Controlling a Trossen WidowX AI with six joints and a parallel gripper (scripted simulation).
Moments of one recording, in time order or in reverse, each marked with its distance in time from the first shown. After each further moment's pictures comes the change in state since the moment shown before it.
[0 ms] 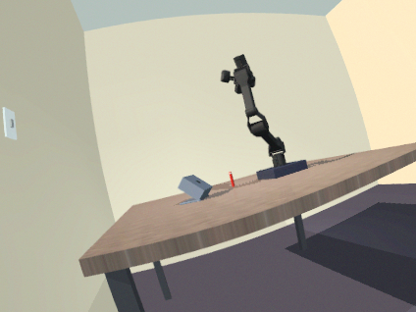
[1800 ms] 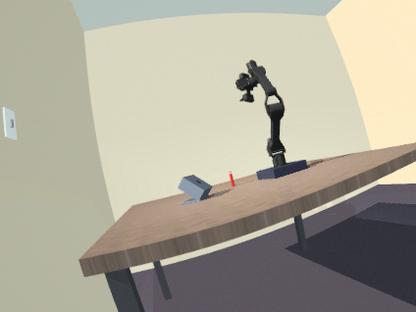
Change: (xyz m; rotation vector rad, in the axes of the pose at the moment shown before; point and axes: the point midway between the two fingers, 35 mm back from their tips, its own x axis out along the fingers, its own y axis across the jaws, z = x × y) arm 0.092 0.082 0.033 1.474 -0.453 0.189
